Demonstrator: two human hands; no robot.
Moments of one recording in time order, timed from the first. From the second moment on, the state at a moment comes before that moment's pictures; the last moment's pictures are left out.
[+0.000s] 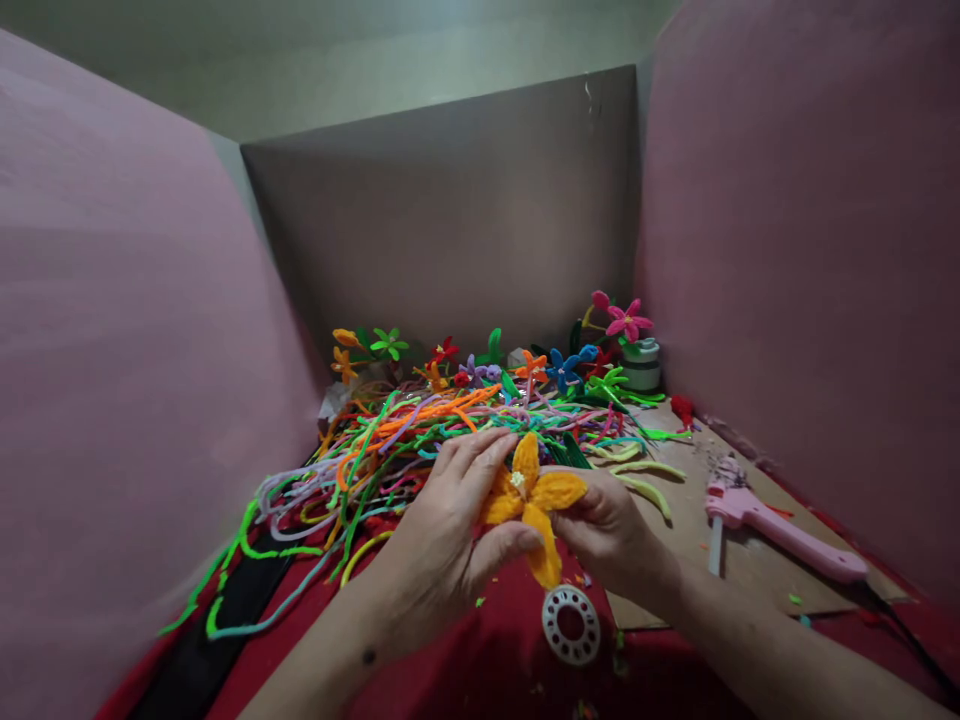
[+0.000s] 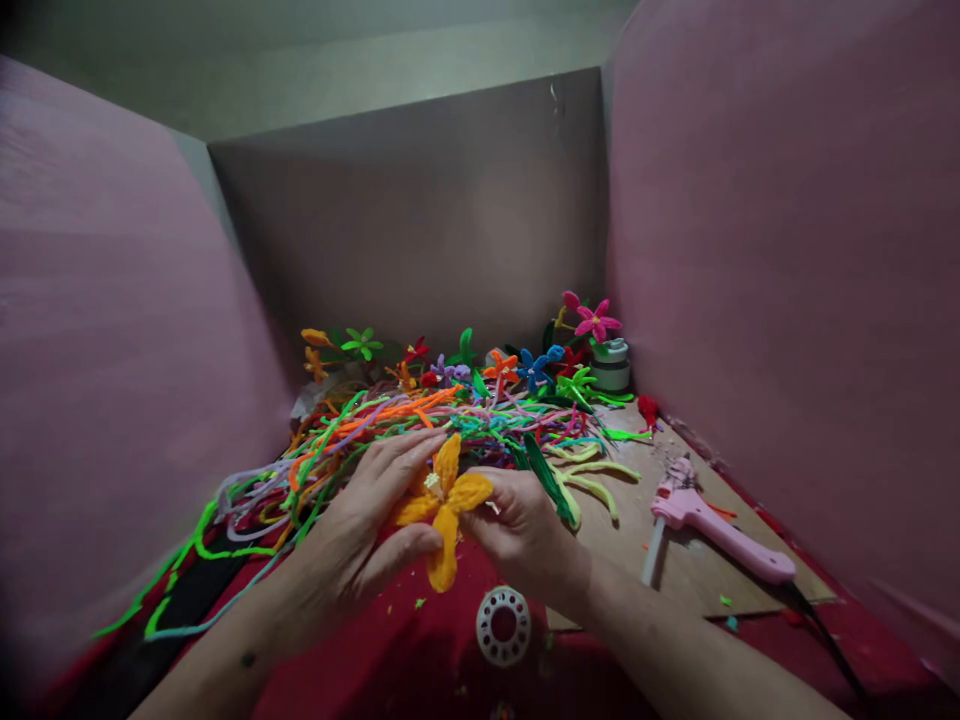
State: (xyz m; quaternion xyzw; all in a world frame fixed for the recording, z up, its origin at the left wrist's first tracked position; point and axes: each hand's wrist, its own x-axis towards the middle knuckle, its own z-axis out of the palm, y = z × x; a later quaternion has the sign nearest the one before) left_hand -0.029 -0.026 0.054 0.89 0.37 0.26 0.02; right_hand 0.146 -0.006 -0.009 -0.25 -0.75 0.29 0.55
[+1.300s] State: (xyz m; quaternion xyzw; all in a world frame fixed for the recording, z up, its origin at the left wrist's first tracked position) left_hand -0.007 -0.031 0.025 0.88 0.35 0.29 -0.13; right_hand 0.143 -0.004 -0.014 -0.28 -0.71 0.30 0.58
